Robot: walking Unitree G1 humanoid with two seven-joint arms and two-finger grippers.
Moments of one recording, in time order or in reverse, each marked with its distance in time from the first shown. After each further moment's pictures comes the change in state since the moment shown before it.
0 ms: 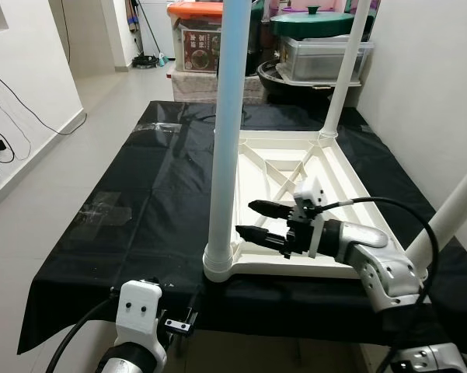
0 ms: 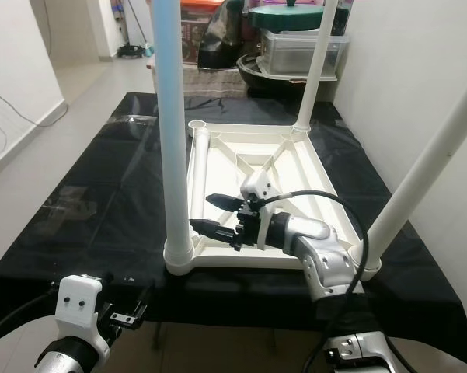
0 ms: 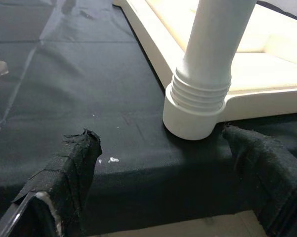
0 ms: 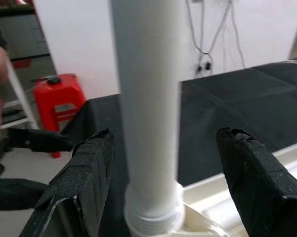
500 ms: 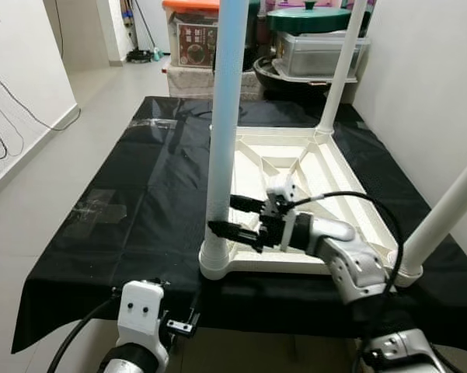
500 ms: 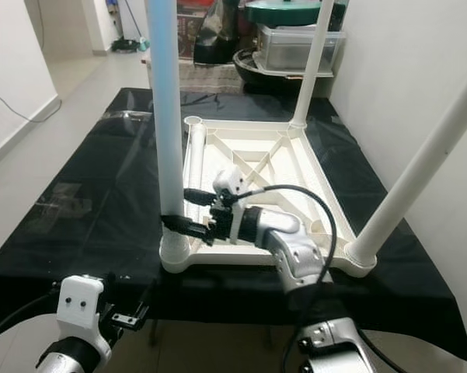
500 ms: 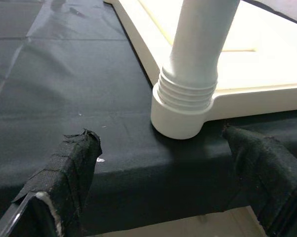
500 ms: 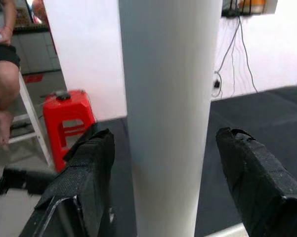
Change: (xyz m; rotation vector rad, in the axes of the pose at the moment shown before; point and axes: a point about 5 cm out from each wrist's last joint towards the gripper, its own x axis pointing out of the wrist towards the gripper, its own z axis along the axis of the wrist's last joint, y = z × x) left arm -0.001 -0.004 0.003 -0.002 -0.010 -0.010; right arm 0.042 0.003 0.012 -0.012 -0.096 0.031
